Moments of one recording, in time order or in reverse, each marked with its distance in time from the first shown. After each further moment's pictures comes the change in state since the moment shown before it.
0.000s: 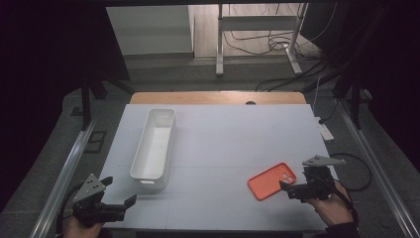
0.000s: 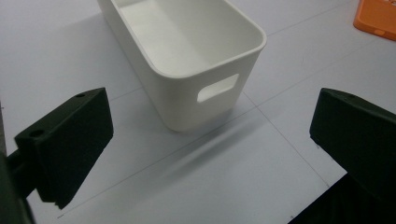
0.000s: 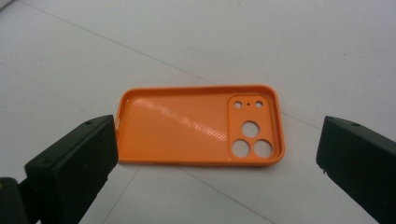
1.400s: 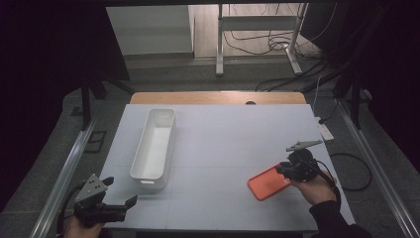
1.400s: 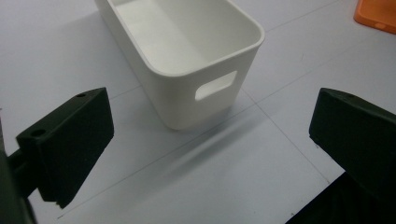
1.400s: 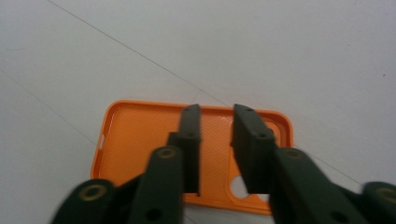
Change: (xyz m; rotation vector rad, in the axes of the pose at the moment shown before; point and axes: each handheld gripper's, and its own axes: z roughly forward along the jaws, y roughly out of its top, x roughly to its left) left arm -0.002 0.001 0.002 0.015 -0.001 0.019; right arm -0.008 0.035 0.043 0.143 0.048 -0.063
